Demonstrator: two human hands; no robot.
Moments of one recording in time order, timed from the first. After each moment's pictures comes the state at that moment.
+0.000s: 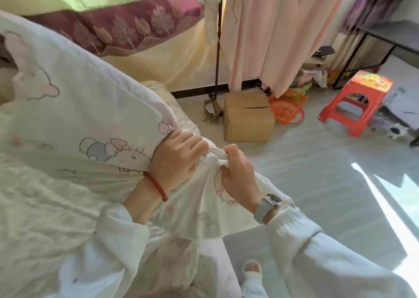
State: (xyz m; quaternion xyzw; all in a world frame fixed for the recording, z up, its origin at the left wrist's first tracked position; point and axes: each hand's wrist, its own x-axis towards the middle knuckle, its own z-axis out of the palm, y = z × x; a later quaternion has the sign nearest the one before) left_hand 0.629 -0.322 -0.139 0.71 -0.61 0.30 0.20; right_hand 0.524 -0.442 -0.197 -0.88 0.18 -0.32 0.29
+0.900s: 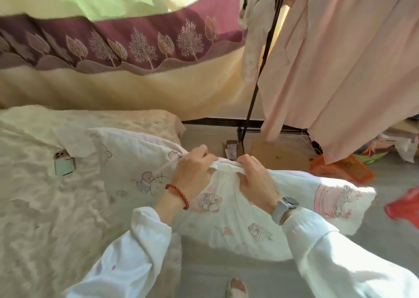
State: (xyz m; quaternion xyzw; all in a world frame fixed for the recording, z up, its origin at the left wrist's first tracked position) left_hand 0.990 -0.757 -0.197 0.88 -0.38 0.13 0.25; right_hand 0.923 -0.919 -0.220 -0.95 0.03 -0.15 0.26
